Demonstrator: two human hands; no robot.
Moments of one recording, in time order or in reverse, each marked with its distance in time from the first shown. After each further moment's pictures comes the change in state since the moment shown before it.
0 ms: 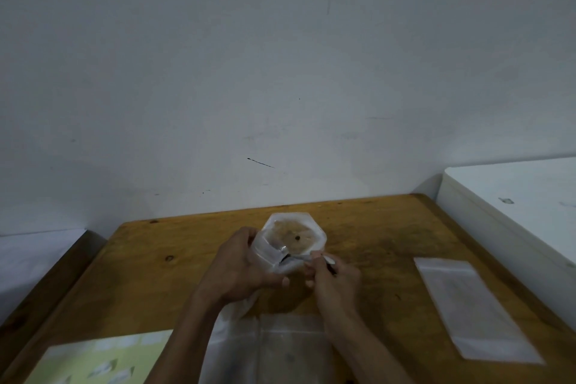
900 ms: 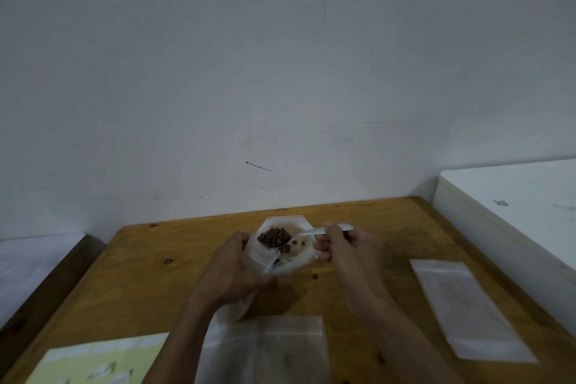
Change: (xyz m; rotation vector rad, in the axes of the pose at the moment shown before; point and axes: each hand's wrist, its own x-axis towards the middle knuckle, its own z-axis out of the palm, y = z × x) left_hand 0.001 -0.006 -0.001 -0.020 -0.017 -0.045; right_hand -0.006 -0.072 -0.031 0.030 -0.137 -0.172
